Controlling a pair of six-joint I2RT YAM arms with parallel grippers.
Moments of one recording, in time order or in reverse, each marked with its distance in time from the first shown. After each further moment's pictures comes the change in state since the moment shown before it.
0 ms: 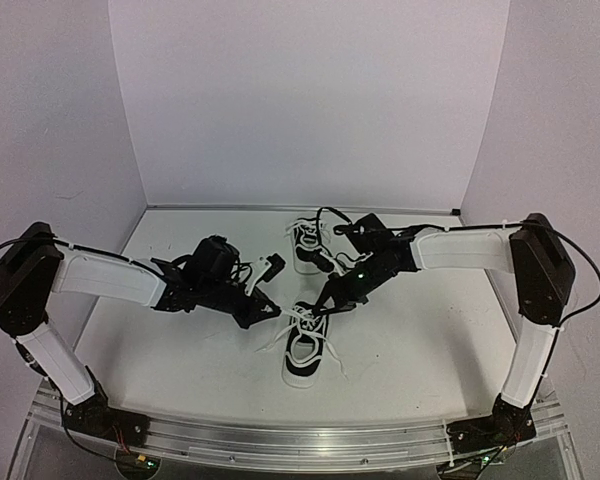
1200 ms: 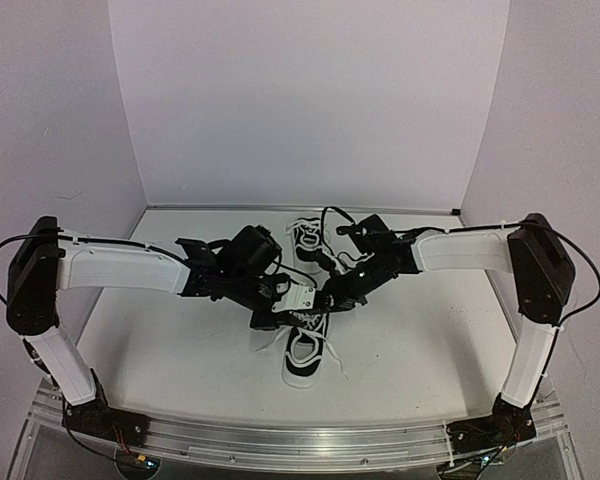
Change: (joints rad) left arm -0.168 0.075 0.310 -0.365 -0.083 0.861; right arm -0.016 0.002 -0.030 0.077 -0.050 0.086
